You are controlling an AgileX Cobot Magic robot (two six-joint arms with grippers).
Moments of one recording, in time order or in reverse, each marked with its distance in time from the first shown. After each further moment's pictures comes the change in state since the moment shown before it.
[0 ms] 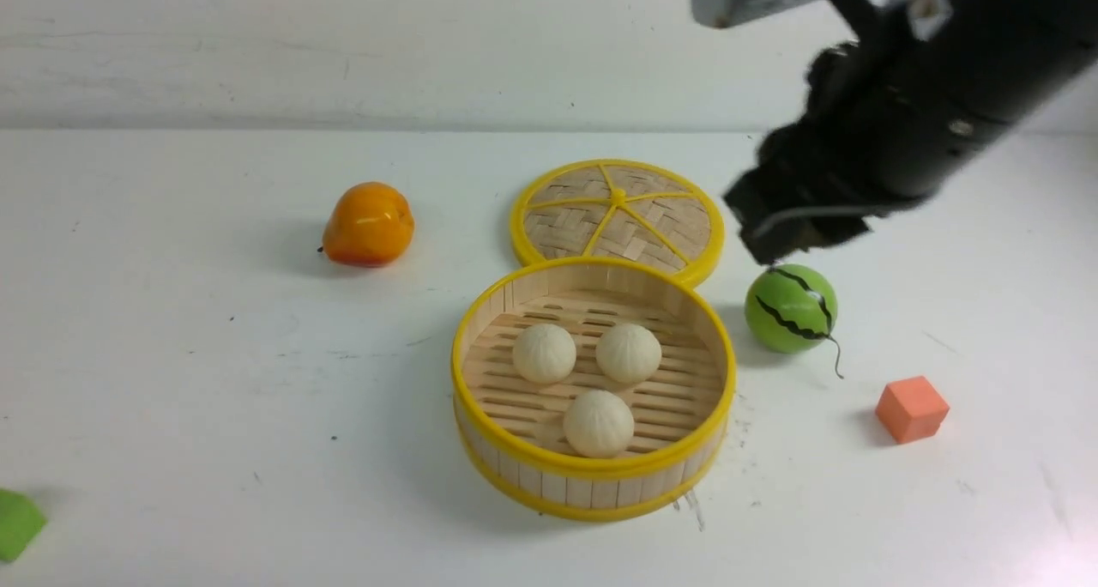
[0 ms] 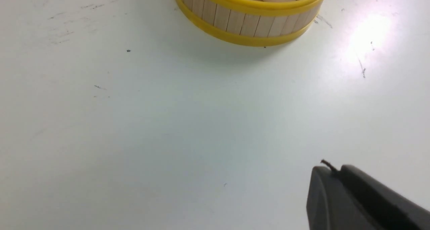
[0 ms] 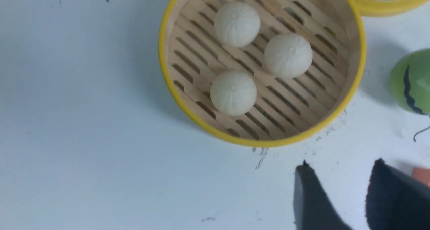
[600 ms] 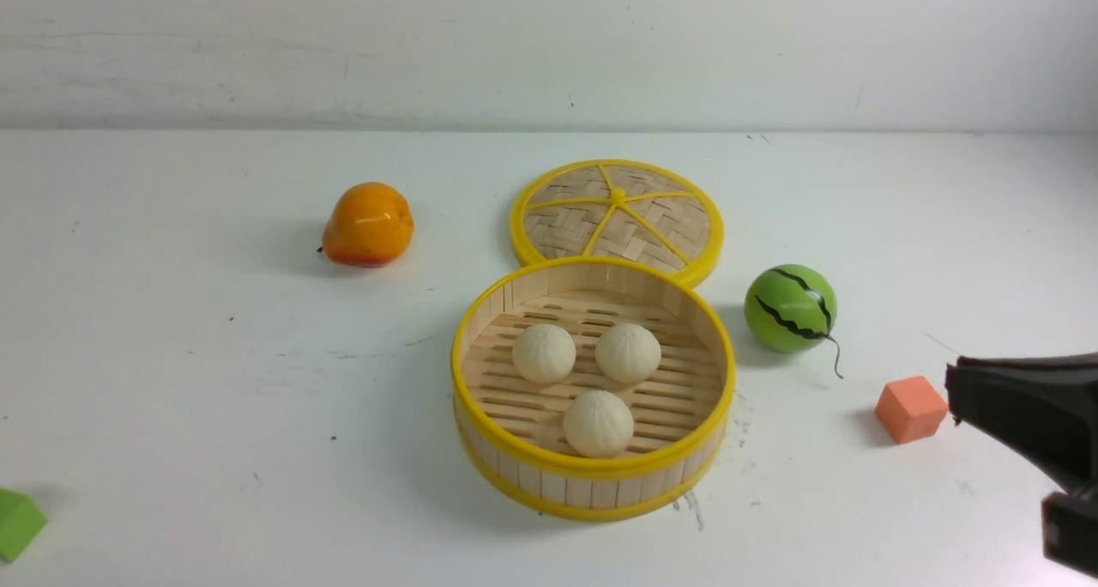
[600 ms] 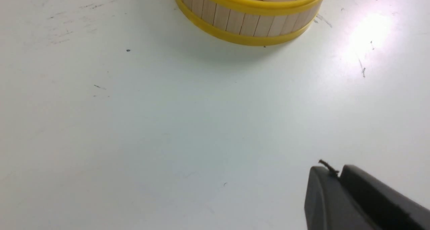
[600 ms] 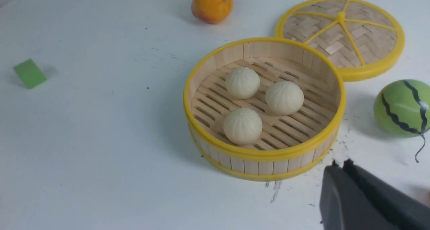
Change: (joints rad) right arm 0.000 -0.738 0.887 0.063 -0.683 0.000; left arm 0.000 0.000 0.000 0.000 0.002 0.000
